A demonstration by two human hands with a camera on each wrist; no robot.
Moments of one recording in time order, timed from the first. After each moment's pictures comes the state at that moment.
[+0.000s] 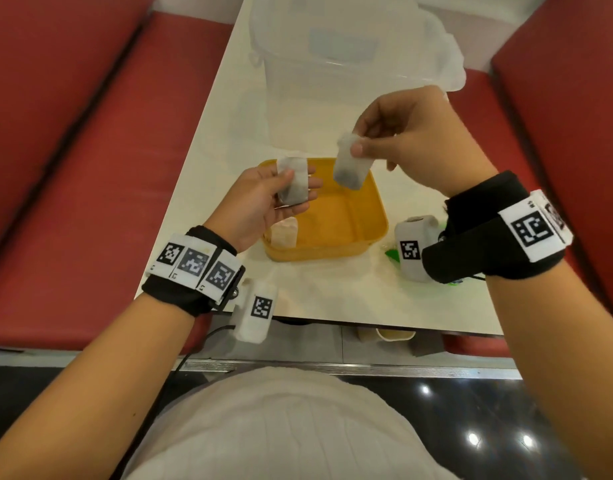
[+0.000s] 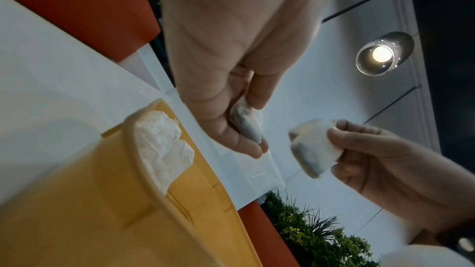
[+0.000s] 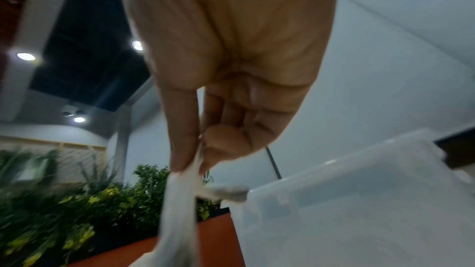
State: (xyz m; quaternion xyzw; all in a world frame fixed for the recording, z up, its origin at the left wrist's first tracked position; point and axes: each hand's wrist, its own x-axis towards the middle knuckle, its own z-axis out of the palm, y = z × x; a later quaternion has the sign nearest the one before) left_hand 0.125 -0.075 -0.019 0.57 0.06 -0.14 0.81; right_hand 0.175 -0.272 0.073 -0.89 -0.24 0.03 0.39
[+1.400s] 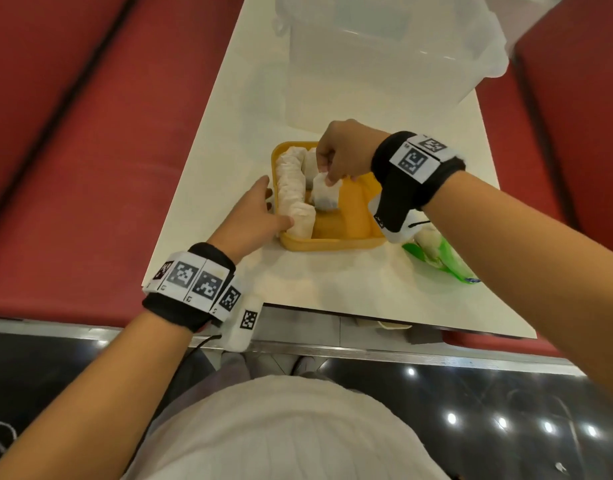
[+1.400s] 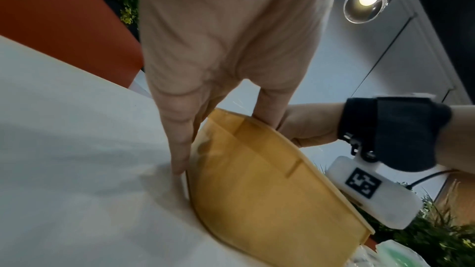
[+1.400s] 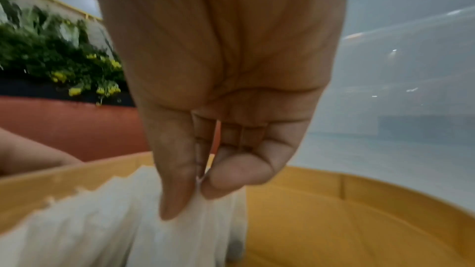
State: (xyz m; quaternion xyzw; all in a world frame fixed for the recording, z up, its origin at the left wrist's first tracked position) left_hand 0.114 -0.048 -0.074 0.78 0.13 -0.15 0.59; right_hand 0.238 -0.192 -0.002 -0.93 -0.25 0.26 0.04
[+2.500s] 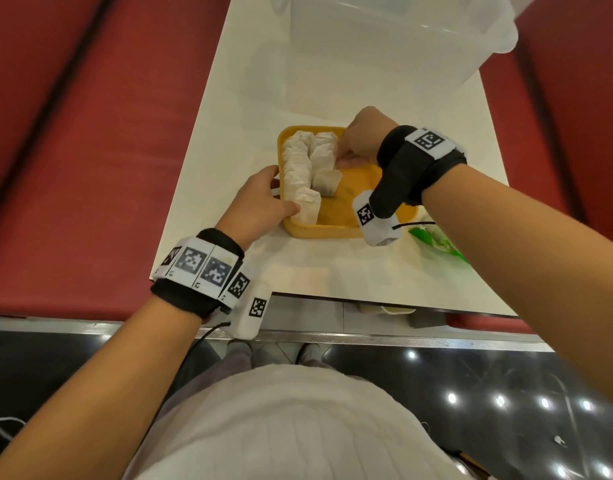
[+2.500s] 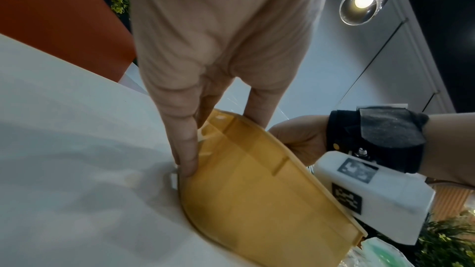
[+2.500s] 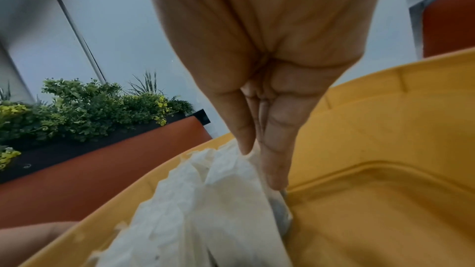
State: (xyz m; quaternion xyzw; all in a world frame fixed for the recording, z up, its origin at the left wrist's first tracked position) left_hand 0.119 -0.045 -0.079 0.78 0.12 -0.13 0.60; right_hand 0.248 -0.200 -0.026 -0.91 0.06 0.26 0.33
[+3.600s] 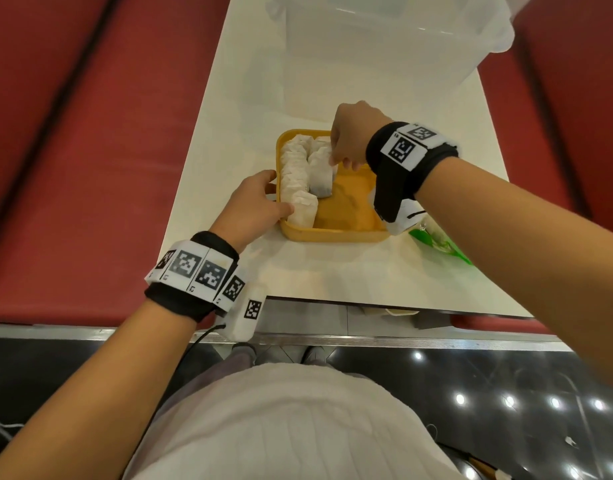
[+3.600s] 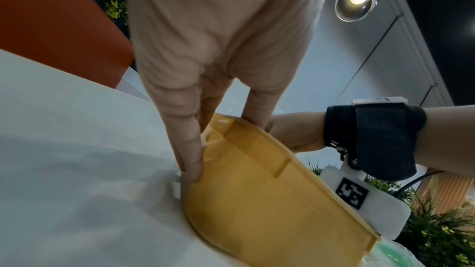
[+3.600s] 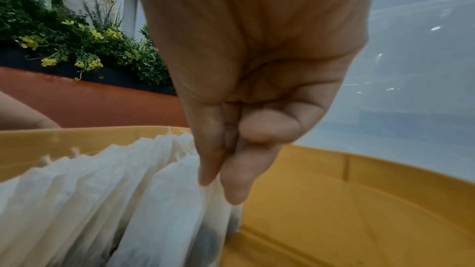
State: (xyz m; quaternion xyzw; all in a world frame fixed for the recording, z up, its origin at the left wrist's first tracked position) left_hand 0.121 -0.040 -0.076 0.79 0.12 -0.13 0.59; right_hand 0.248 -0.190 -0.014 -0.97 -0.12 0.21 0.03
